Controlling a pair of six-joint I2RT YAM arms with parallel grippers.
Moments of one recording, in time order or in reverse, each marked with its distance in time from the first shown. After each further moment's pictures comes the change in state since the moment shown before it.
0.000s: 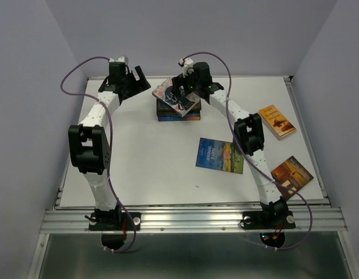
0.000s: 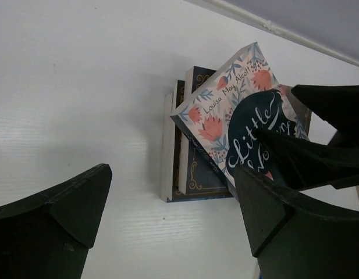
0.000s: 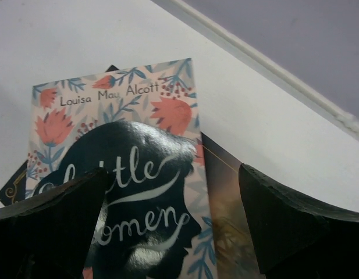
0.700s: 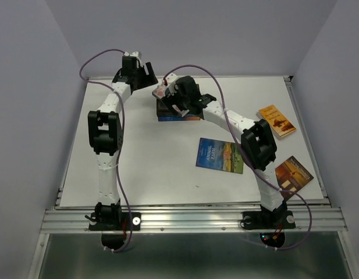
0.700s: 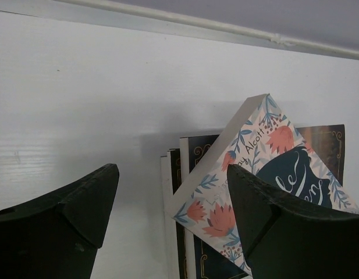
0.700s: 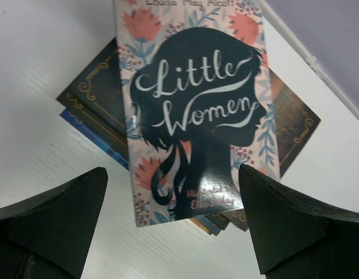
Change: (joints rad) left arm -0.027 0.423 0.460 -0.028 0.037 0.101; right arm 0.216 -0.414 -0.497 -0.080 0.467 -0.197
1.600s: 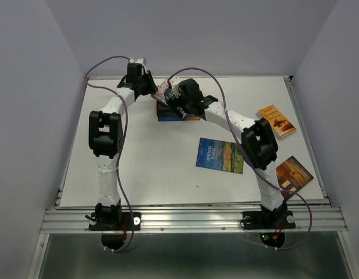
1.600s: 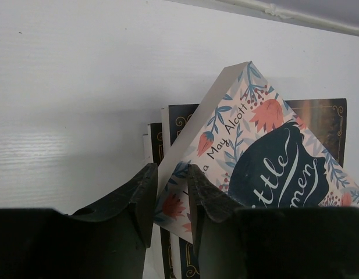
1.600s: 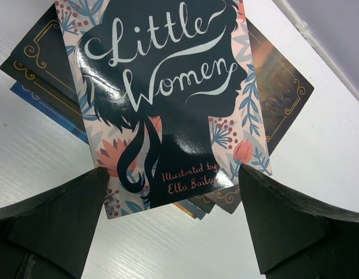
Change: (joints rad) left arm -0.045 -0.062 -0.187 0.101 -0.001 -0.024; right arm -0.019 0.001 -0.055 -0.019 0.032 -0.018
